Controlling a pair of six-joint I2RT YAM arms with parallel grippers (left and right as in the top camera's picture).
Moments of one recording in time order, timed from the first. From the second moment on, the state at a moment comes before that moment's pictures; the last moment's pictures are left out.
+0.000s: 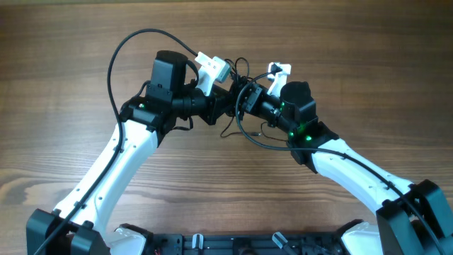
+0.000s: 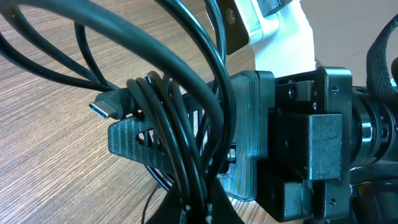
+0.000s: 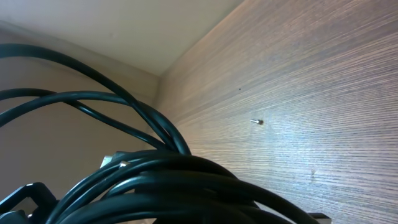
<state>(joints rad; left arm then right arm) -0.36 1.45 1.08 -0.41 0.70 -0.02 0.50 1.50 0.73 0.46 -0.31 0.99</state>
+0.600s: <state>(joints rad) -0.27 1.46 1.09 -0.41 0.73 -0.01 0.50 1.53 0.73 0.56 -0.33 0.99</state>
